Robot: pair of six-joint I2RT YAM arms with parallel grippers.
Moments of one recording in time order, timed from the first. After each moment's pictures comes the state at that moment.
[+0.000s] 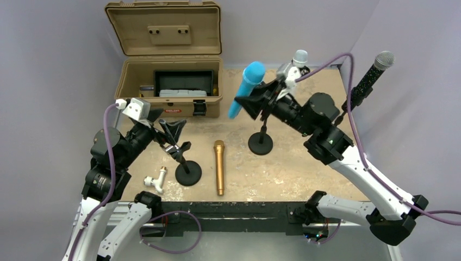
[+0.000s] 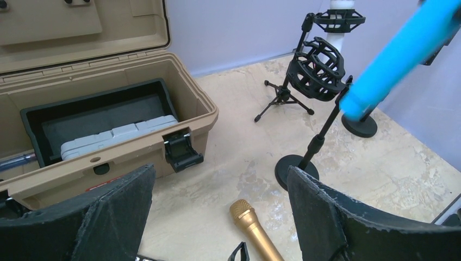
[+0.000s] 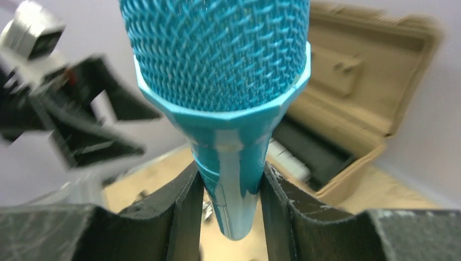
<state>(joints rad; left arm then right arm) -0.33 0.58 0.98 -0.41 0.21 -0.14 0.75 1.04 1.25 0.05 -0.13 0.12</state>
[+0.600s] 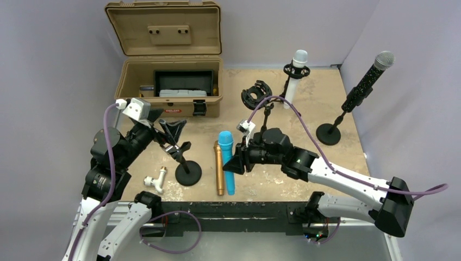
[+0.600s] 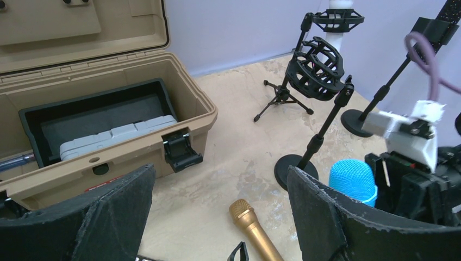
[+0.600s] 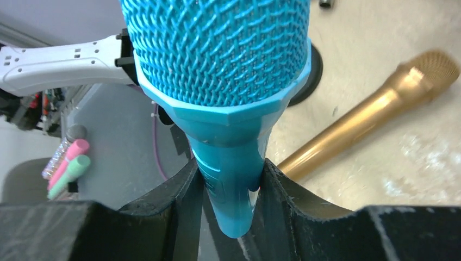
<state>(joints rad) -0.33 0.58 0.98 -0.41 0.21 -0.14 0.96 1.06 0.79 -0.09 -0.37 0.45</state>
